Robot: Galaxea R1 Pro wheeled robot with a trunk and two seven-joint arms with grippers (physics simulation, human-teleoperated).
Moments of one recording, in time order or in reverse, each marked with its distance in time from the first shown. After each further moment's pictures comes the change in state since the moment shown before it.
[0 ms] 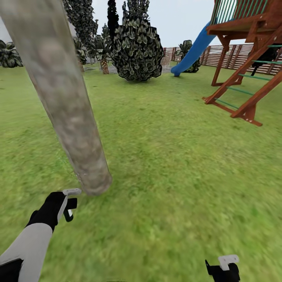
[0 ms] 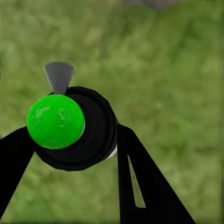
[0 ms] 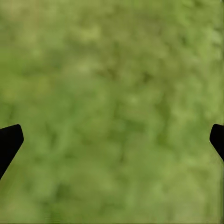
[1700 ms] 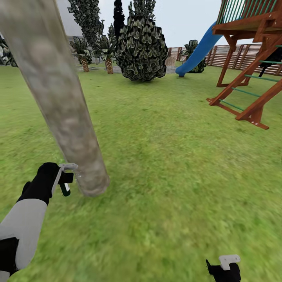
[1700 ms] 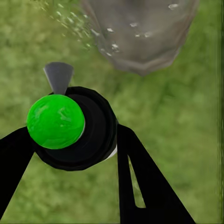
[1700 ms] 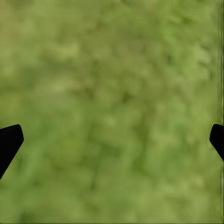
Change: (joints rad) left arm -0.167 0.069 -0.131 -0.156 -0.002 0.231 -0.104; right arm 0.000 -0.006 0.000 -0.003 -0.001 -0.001 0.000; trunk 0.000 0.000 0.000
